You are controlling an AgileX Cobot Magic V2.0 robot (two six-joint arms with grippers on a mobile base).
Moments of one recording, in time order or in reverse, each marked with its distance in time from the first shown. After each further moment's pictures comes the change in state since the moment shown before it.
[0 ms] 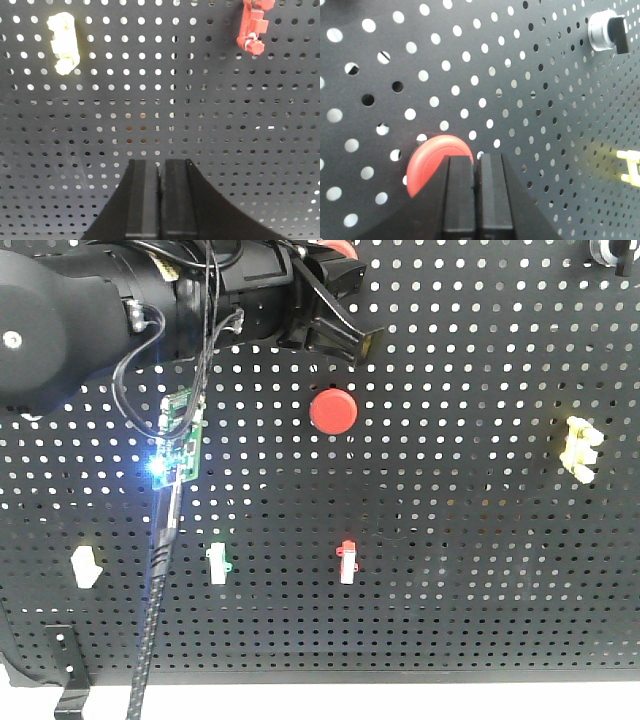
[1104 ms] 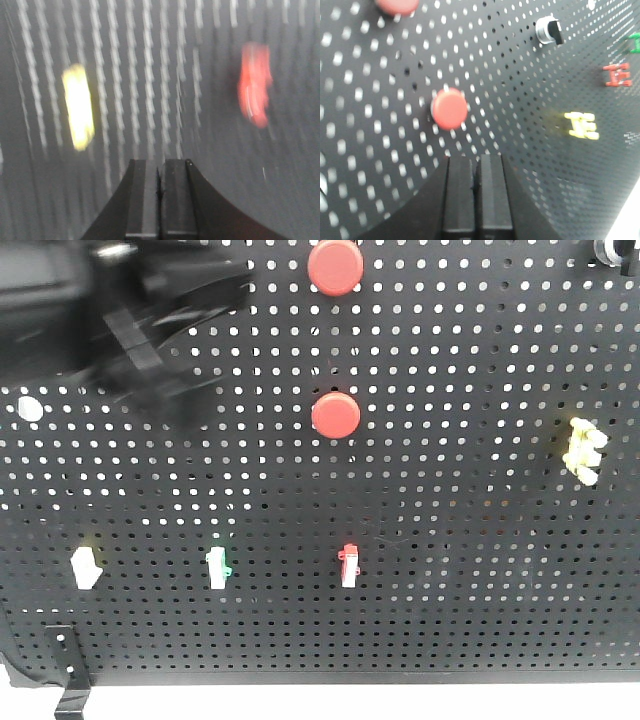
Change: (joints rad) left arm -0.077 -0.442 0.404 0.077 0.048 -0.041; right arm 0.013 0.059 -0.012 0.025 -0.273 0.000
